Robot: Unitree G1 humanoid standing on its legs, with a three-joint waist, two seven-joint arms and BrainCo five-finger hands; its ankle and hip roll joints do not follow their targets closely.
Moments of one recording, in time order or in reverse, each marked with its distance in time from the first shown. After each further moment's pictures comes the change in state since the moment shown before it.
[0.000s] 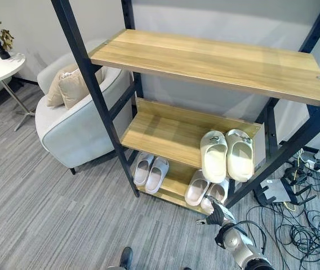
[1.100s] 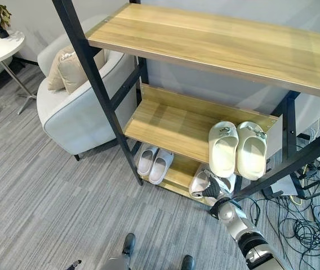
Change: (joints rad) left arm -0.006 -0.006 -0.040 -0.042 -0.002 -0.020 0.000; right arm -0.208 0.006 -0.002 0.067 0.066 0.002 -0.034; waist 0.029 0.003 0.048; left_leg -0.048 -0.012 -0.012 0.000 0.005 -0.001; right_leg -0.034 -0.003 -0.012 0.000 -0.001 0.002
